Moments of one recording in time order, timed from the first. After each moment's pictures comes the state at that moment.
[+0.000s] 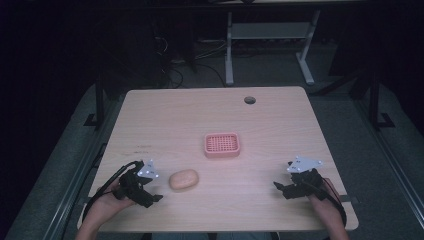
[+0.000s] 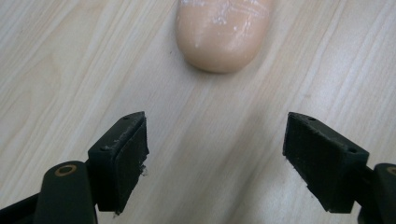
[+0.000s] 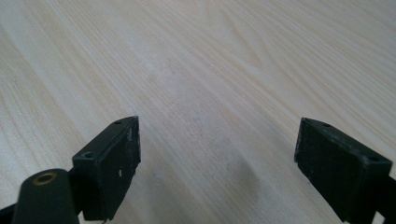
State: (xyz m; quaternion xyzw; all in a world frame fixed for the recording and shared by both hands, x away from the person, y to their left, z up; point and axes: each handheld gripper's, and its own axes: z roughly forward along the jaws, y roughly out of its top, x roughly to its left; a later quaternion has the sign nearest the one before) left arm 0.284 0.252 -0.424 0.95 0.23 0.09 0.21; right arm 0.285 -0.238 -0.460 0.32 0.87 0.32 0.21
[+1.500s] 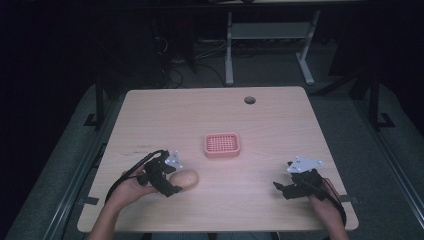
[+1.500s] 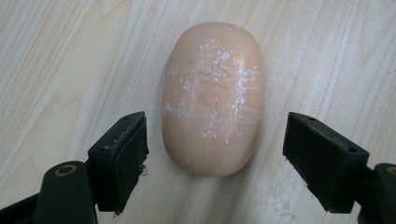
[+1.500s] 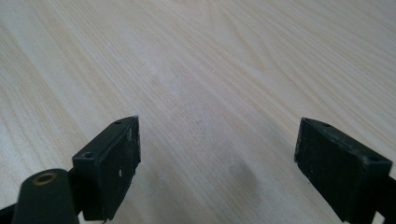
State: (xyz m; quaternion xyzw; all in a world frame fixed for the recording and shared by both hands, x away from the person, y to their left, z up) left arm 0.316 0.193 -0.422 0.96 0.18 0.07 0.20; right arm 0.283 -0.237 -0.460 0.32 0.87 0.32 0.21
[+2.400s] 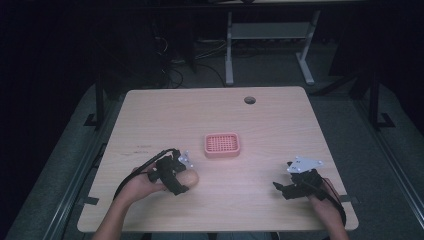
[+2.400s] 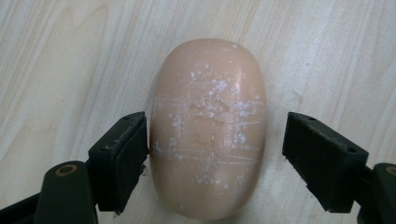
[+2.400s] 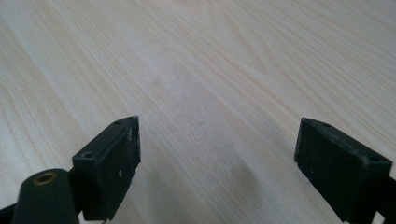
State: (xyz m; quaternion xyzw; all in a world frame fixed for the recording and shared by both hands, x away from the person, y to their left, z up) left arm 0.329 0.169 -0.432 0.97 0.17 0.04 0.16; right arm 0.283 -0.237 -0.460 0.32 0.87 0.32 0.20
